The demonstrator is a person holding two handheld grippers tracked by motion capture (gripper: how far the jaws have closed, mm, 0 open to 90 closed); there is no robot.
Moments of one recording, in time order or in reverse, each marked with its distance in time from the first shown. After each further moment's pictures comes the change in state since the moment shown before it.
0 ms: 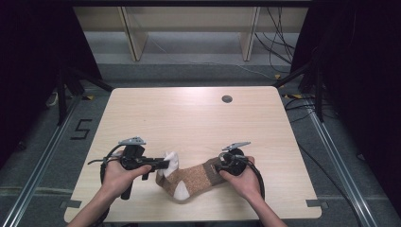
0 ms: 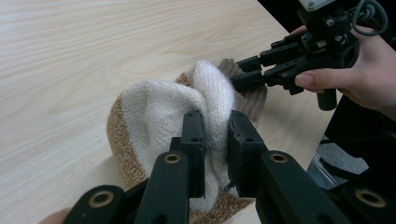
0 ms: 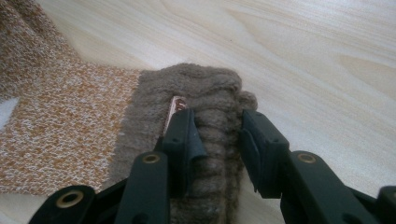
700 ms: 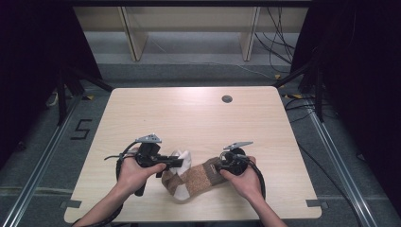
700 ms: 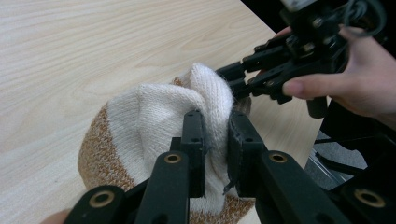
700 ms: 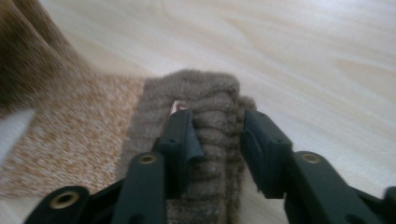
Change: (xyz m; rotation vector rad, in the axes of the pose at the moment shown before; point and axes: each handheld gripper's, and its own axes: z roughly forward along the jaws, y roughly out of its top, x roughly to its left) left arm -0.015 0.013 0.028 0.023 -0.019 0.049; right arm -0.002 0.002 -0.008 -0.025 0.033 0.057
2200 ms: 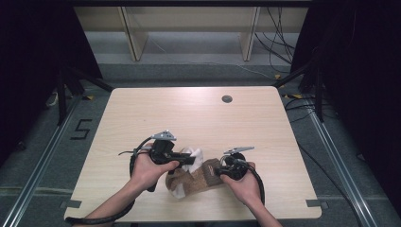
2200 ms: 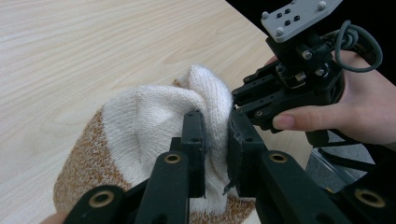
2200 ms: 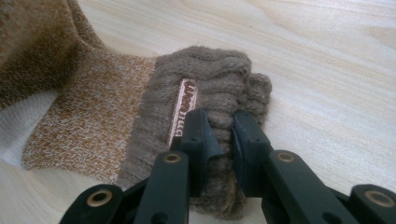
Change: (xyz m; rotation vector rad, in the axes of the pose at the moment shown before) left arm -0.022 0.020 0.024 0.007 -0.013 0.065; right arm 0.013 -0.015 0.003 0.027 0.041 0.097
